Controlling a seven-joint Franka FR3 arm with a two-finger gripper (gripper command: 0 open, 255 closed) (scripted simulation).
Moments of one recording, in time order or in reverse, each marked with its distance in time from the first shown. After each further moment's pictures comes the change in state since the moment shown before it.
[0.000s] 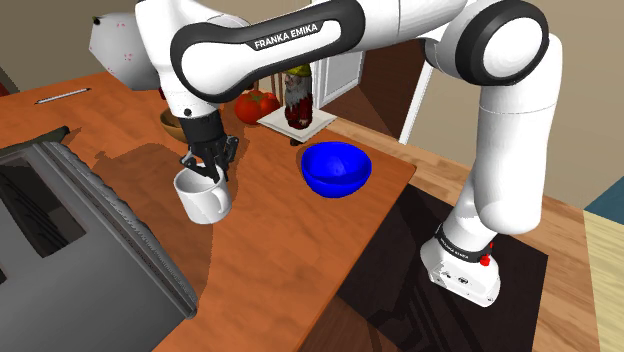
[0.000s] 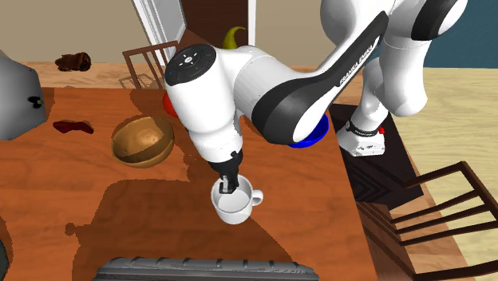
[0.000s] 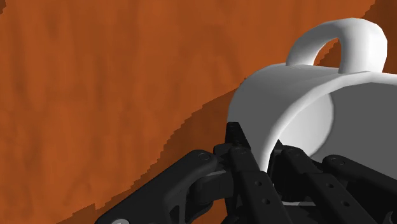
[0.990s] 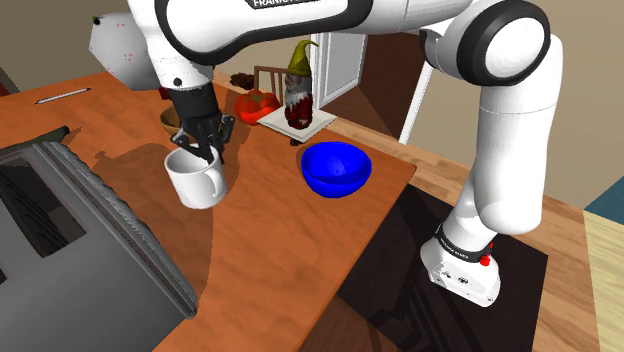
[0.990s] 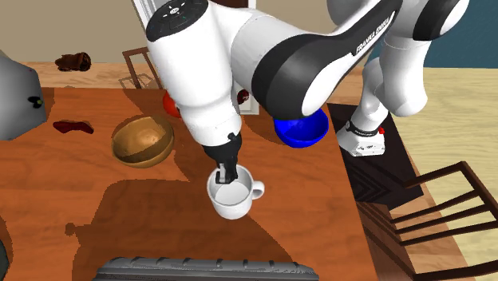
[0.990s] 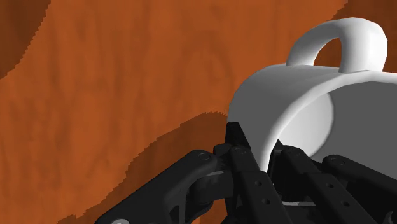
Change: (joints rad) arm 0.009 -0.001 0.004 0.134 0.002 -0.134 0.002
